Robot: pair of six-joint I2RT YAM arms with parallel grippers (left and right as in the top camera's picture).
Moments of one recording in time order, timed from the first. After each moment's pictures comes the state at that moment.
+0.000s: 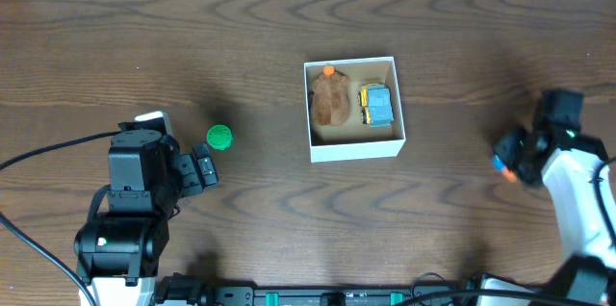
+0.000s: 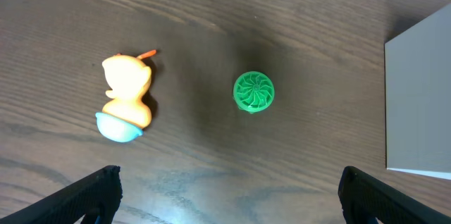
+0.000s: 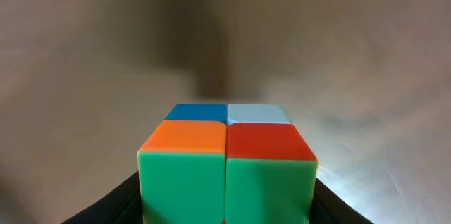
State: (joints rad) left arm -0.04 0.80 0.86 -0.92 -0.08 -0.25; right arm -0.22 1.38 0.92 -0.76 0.10 0.51
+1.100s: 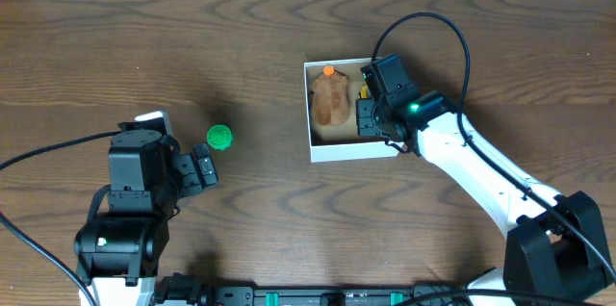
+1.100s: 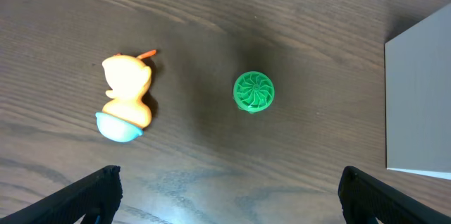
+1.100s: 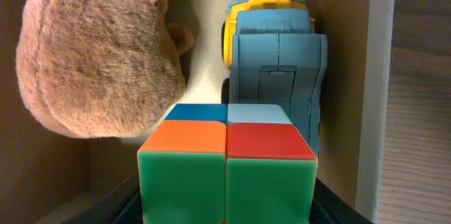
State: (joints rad) left arm -0.04 0.80 0.86 -0.92 -0.08 -0.25; right arm 0.49 1.65 1.15 -0.61 0.08 0.42
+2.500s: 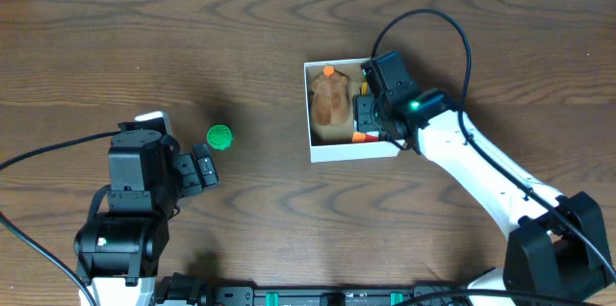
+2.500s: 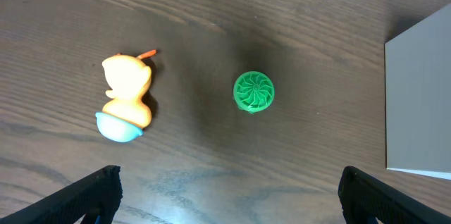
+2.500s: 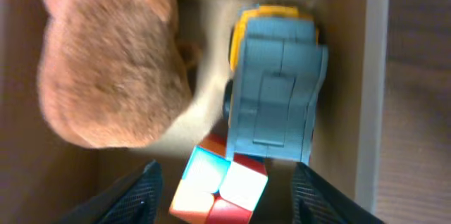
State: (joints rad) left arm -0.04 0.80 0.86 -0.92 -0.08 -0.25; right arm 0.49 1.65 1.18 -0.61 0.08 0.40
